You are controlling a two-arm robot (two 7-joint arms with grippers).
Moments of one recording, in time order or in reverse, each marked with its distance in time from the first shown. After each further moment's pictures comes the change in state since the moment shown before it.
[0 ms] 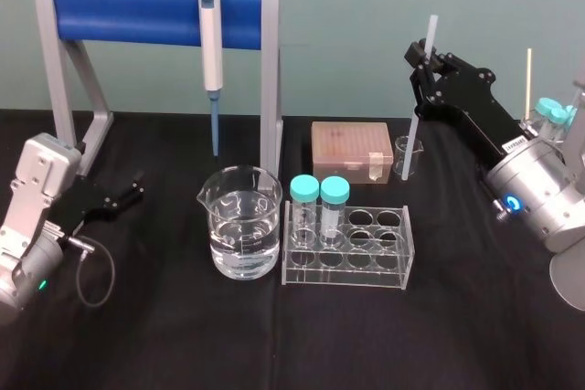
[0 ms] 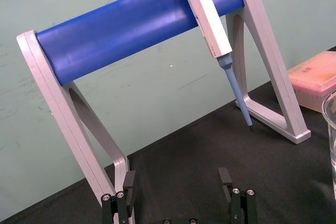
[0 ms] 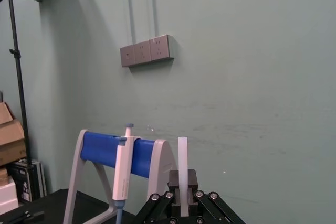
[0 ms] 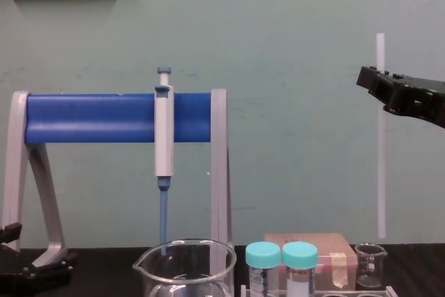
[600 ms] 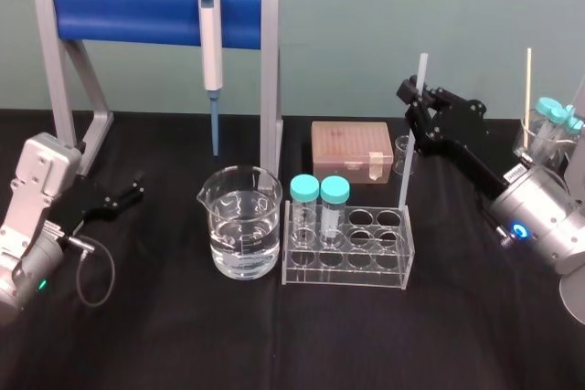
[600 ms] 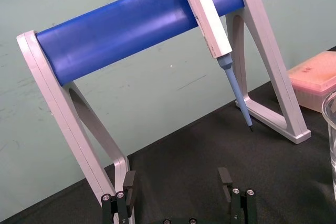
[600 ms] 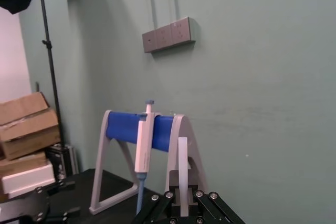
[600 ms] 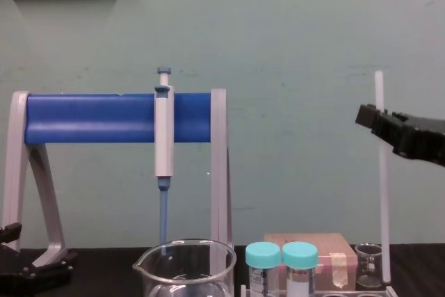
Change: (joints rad) left arm 0.000 0.000 0.000 0.000 0.000 0.000 0.000; right arm -0.007 0.051 -0.020 0.081 0.083 -0.040 0.145
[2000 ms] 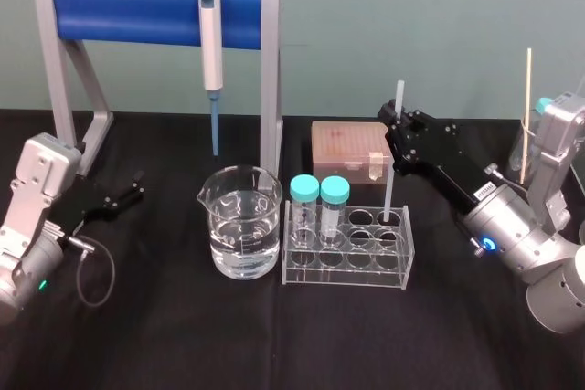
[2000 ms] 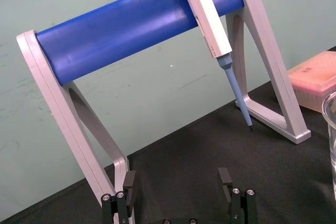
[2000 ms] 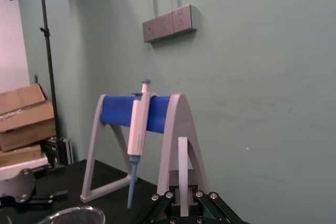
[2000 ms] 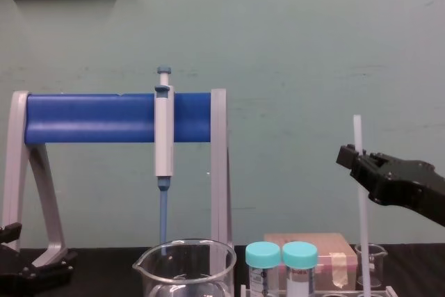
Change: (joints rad) left arm 0.000 0.000 0.000 0.000 0.000 0.000 0.000; right arm 0.082 -0.059 -0.056 0.231 -0.034 -0.157 0.059
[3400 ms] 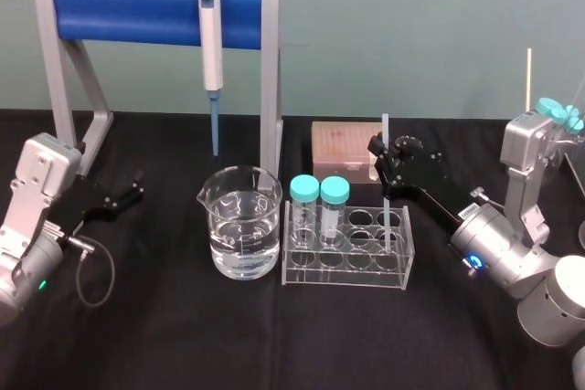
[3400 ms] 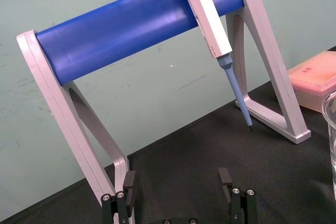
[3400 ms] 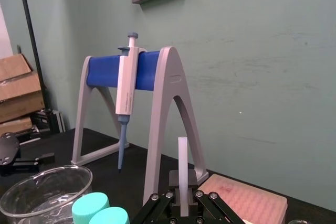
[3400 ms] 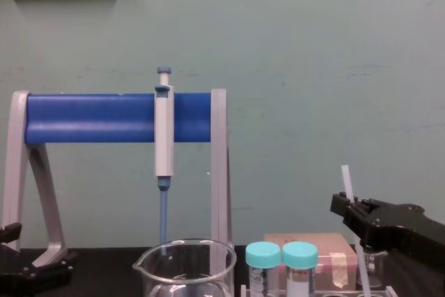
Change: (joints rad) left arm 0.000 0.000 0.000 0.000 0.000 0.000 0.000; right arm 0.011 -0.023 -0.016 0.080 -0.080 0.052 -0.042
